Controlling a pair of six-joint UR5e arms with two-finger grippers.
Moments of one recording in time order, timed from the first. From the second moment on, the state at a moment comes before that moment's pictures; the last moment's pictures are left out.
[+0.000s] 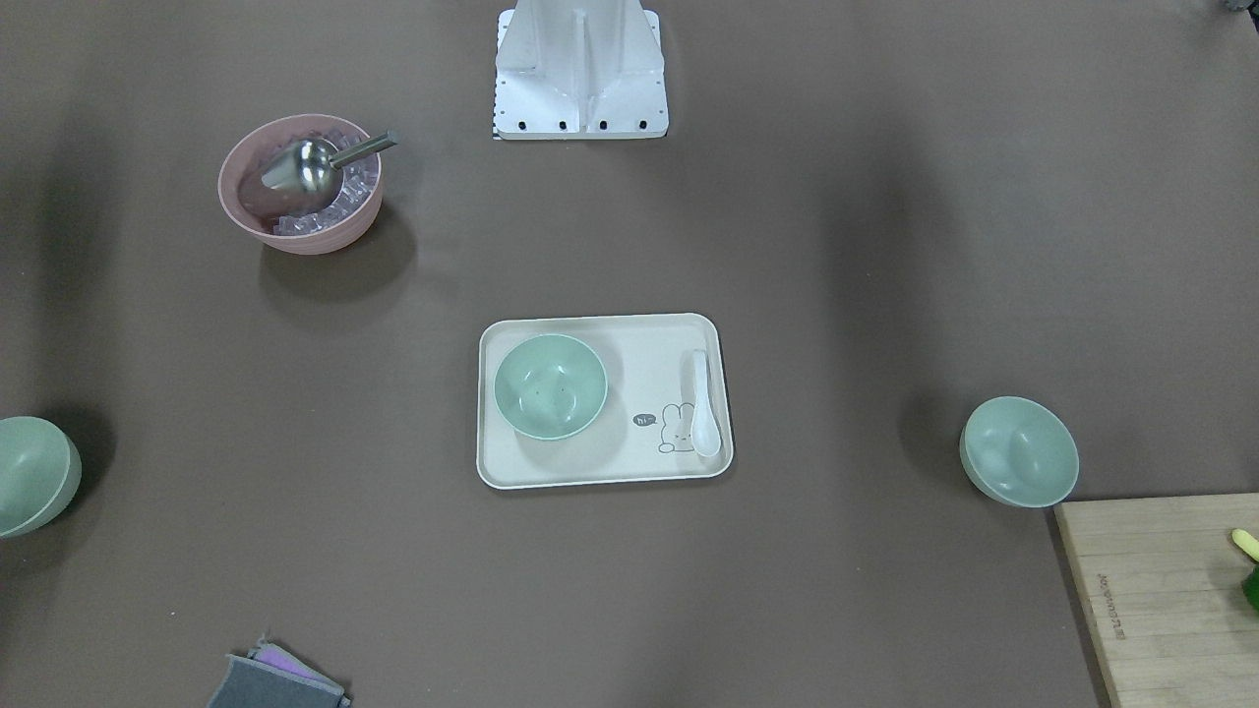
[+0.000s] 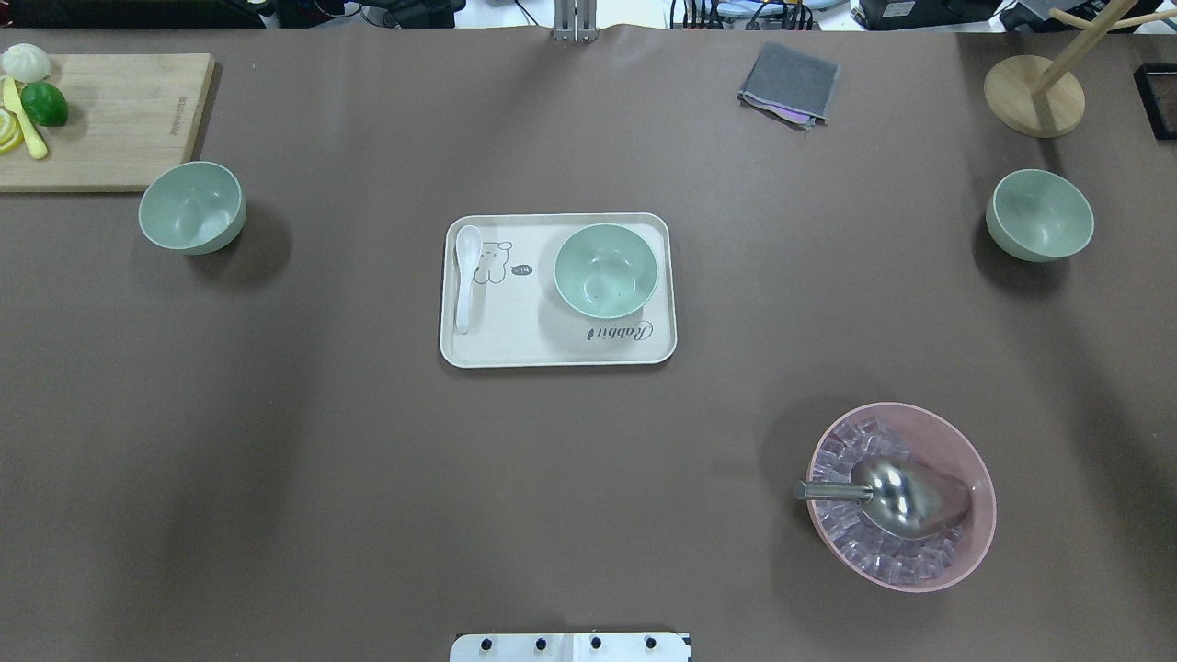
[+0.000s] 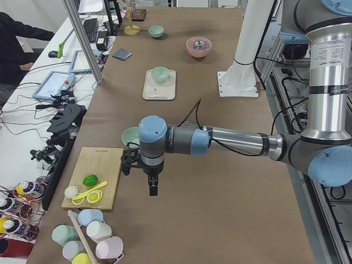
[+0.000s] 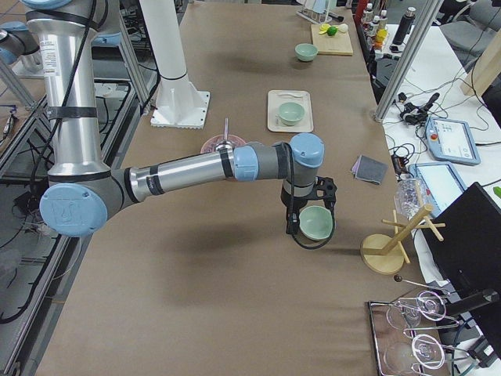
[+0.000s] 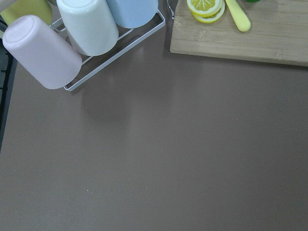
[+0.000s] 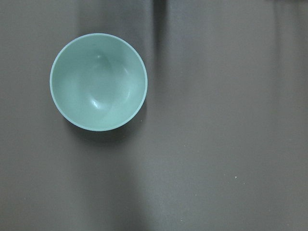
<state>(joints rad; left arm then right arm) -1.61 -1.51 -1.75 -1.55 -2.24 -0.18 1.46 -1.52 1.79 -1.74 2.31 0.13</state>
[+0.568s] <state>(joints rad) -1.61 -1.52 -1.74 -1.55 -2.24 -0.18 1.46 -1.52 1.78 -1.74 2.31 0.13</state>
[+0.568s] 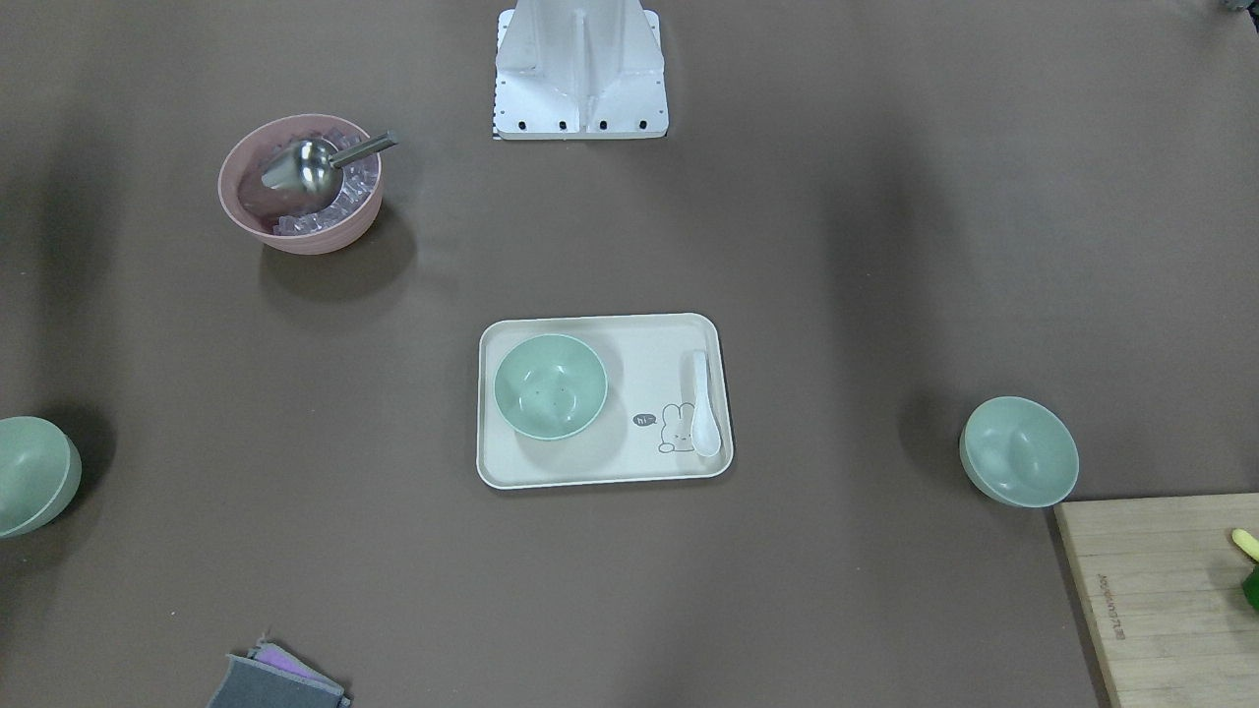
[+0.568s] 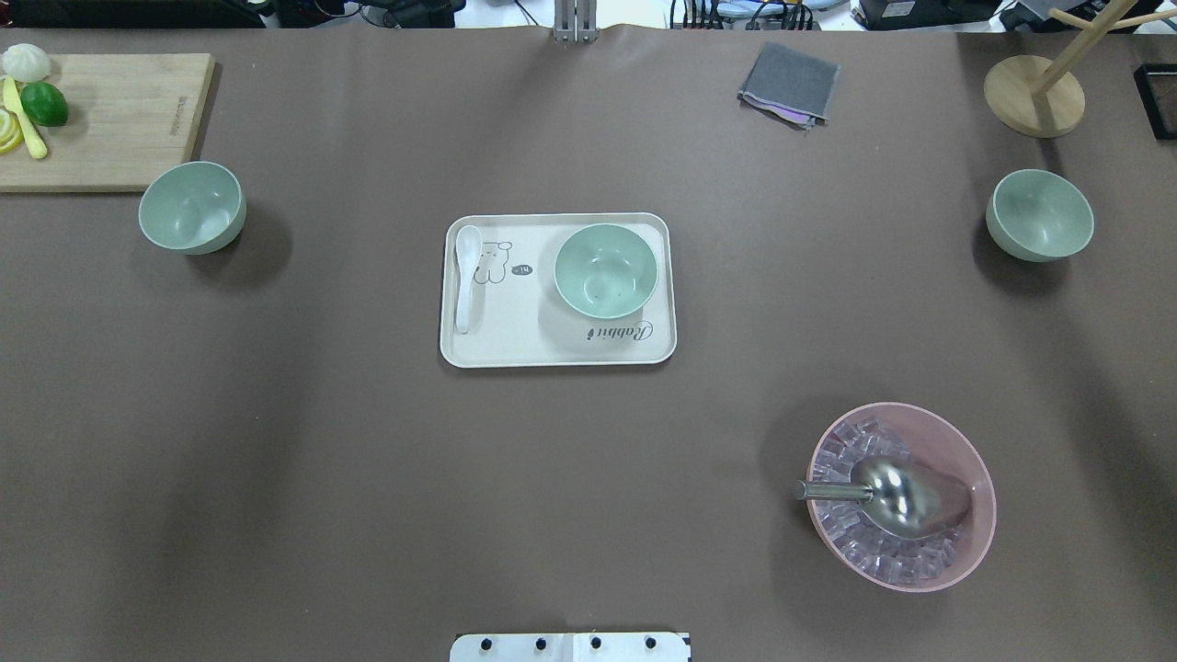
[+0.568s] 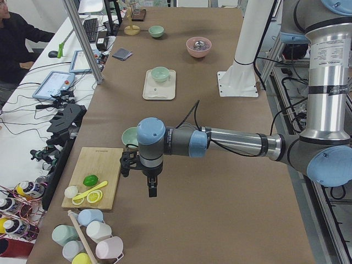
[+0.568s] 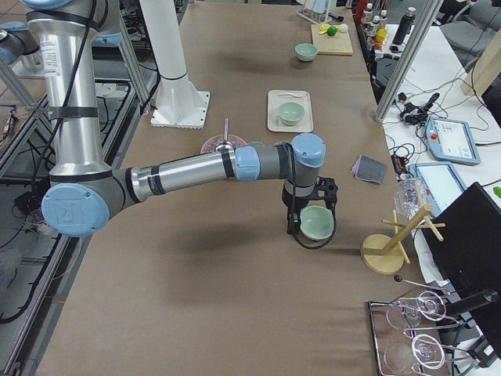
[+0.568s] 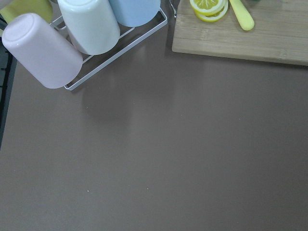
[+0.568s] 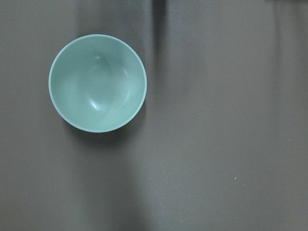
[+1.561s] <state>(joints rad) -1.51 -1.57 -1.67 -1.70 -2.27 -0.19 1.46 -1.47 1.71 -1.74 2.31 0.12</state>
